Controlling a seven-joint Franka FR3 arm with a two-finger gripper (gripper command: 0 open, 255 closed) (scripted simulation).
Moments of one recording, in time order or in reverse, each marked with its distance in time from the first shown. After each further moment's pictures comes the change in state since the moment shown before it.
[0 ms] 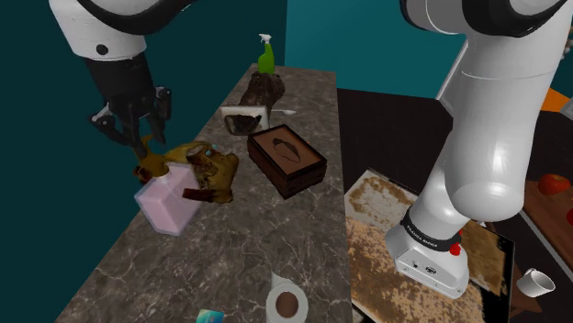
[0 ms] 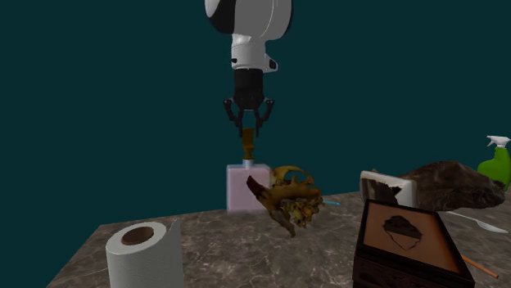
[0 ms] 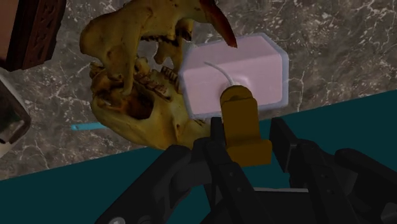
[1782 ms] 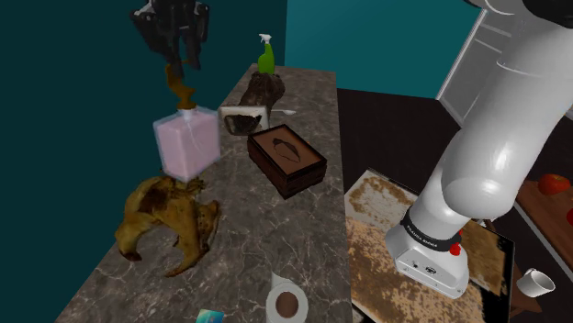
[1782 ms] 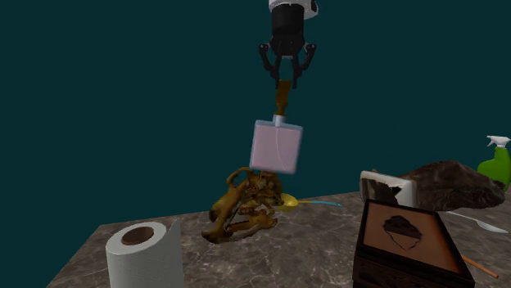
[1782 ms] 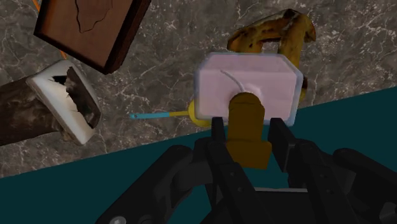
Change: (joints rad) arm -0.134 -0.220 -0.041 0.058 0.122 -0.242 -0.192
